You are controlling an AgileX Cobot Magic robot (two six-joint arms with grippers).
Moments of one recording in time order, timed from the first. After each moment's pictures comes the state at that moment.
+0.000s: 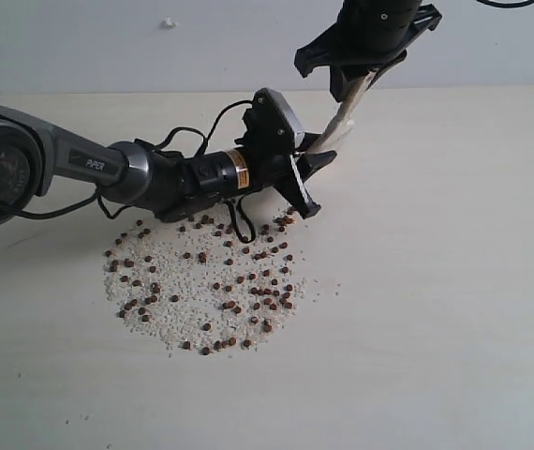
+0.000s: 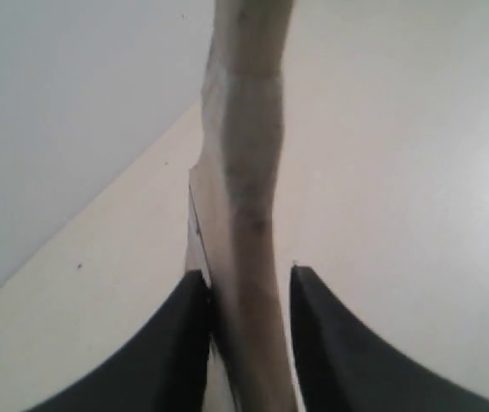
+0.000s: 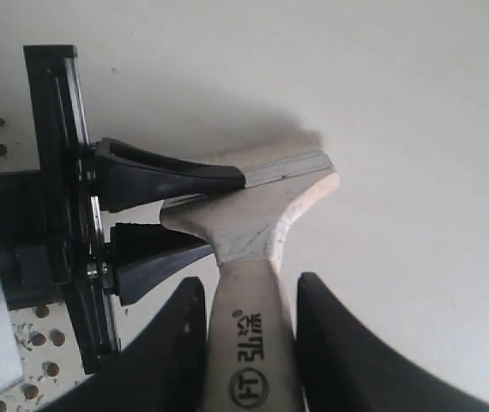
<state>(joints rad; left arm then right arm) -0.55 2.55 -1.59 0.68 -0.78 -0.11 0.38 2.10 -1.90 0.00 1.09 -0.10</state>
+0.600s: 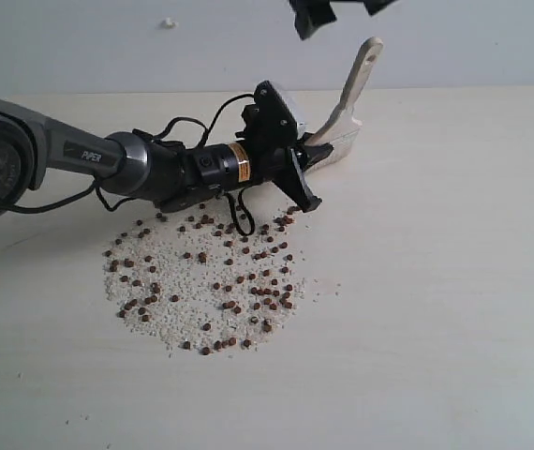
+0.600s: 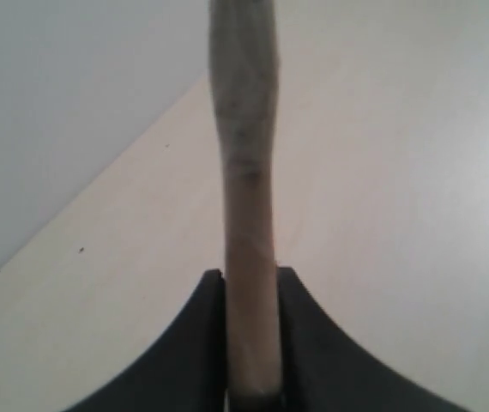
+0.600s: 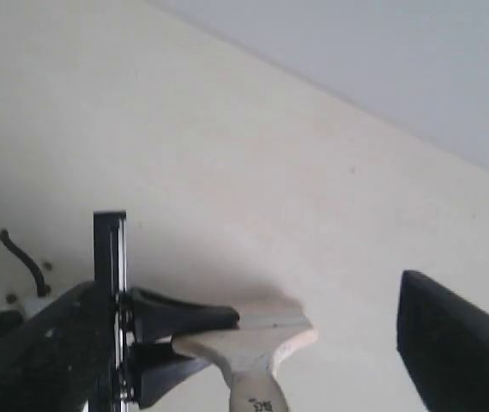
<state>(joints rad) -0.56 2.52 -1.60 0.73 -0.69 -0.19 0.38 1.98 -1.90 0.03 0.90 -0.13</state>
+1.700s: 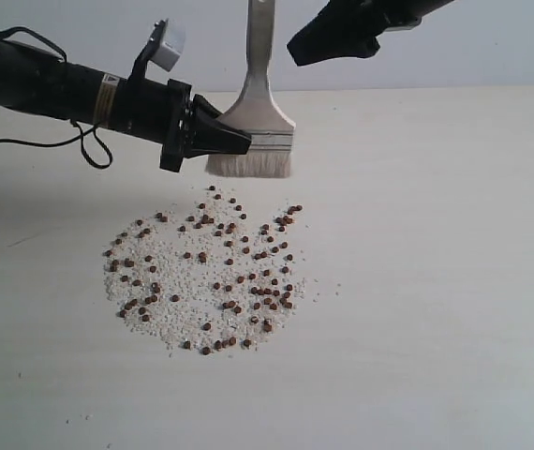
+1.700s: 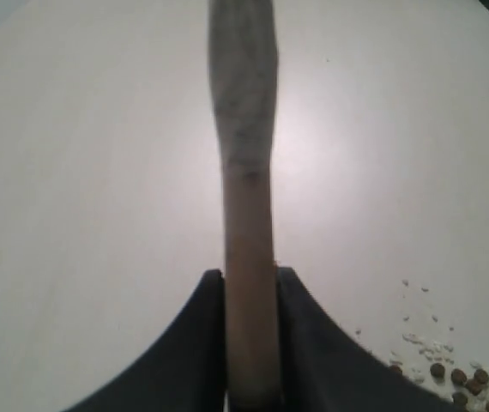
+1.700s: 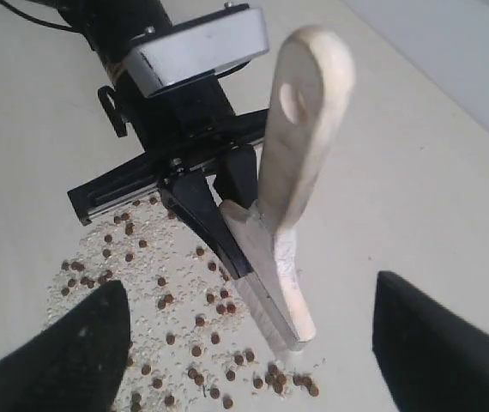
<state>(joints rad) -0.23 2.30 -1.60 1.75 -1.20 -1.15 0.21 1.77 -1.49 0.93 0.99 -1.26</state>
